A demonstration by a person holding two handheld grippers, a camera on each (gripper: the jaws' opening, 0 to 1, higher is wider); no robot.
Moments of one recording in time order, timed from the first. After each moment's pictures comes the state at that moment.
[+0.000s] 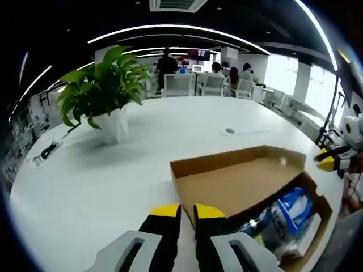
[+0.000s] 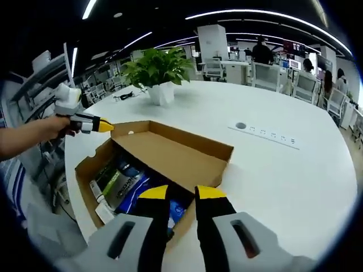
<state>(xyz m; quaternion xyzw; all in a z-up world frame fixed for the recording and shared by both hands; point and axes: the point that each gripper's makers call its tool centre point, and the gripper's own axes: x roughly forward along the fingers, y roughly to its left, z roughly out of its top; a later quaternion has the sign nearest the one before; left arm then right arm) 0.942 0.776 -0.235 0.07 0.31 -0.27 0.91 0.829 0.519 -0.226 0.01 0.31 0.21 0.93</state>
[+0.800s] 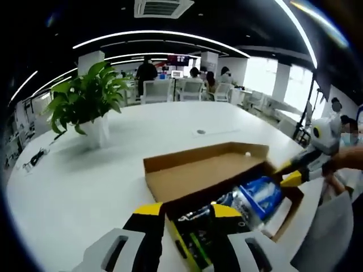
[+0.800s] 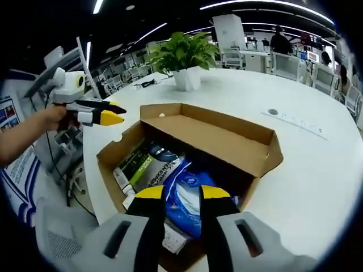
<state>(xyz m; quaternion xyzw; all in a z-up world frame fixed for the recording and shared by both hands) 0.867 0.755 -0.214 0.06 0.30 -0.36 0.88 0.798 0.583 -0.250 0.03 0.34 0.27 0.90</state>
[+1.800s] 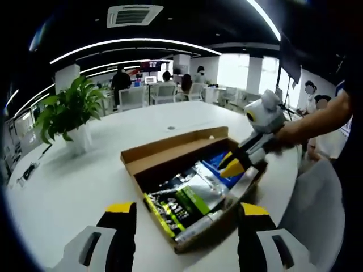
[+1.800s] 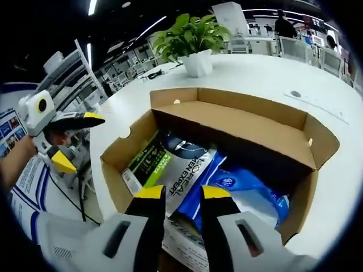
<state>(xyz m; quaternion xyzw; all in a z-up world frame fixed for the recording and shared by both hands) 0.774 0.762 -0.211 0.09 0.26 -0.44 0.86 0.809 0.640 -0.289 0.07 0.39 0.30 0.87</state>
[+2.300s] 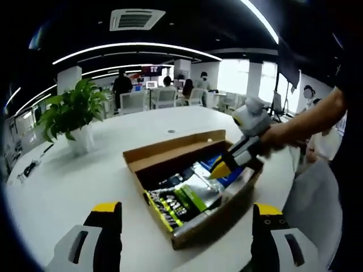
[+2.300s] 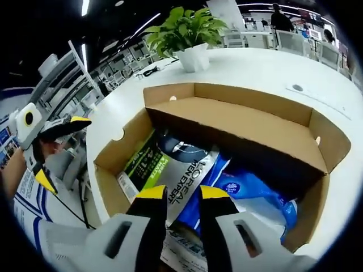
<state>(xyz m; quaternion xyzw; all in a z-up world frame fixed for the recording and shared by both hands) 0.765 0.775 -0.210 0.08 0.24 -0.43 0.86 0.810 0.651 -0.294 0.07 0.41 0.29 0.86</state>
